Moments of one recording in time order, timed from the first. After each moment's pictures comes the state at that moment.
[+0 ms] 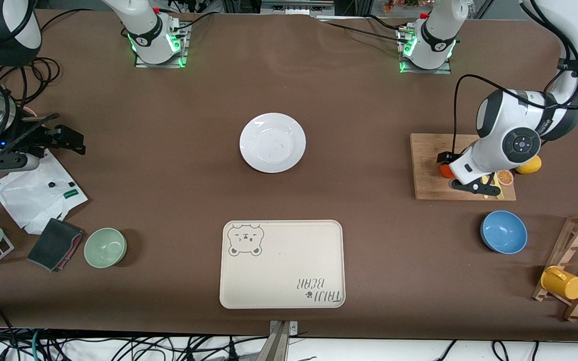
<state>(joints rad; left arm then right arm) 0.08 0.26 -0.12 -2.15 0.16 2.17 0.03 0.06 0.14 -0.02 -1.60 0.00 1.70 -0.05</state>
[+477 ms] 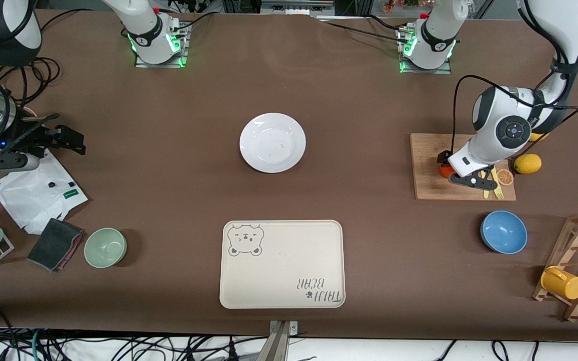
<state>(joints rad) 0.11 0.26 -0.12 -2.30 0.23 2.43 0.04 0.06 0.14 -0.02 -1.60 0.00 1.70 -0.05</state>
